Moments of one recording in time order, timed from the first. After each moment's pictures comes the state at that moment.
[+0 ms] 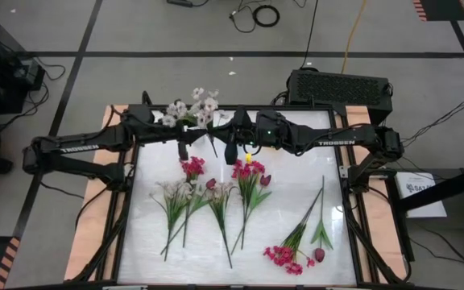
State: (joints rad) left arm 0.24 1.03 0.90 0.14 0.09 -0.04; right arm -0.12 1.66 1.36 0.23 0.06 0.20
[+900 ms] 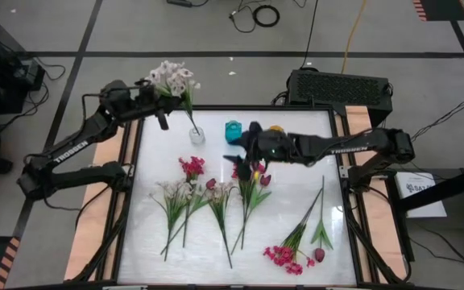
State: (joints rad) left arm 0.75 0.89 0.85 -0.01 0.40 -0.18; right arm -0.02 1.55 1.23 -0.05 0.21 0.19
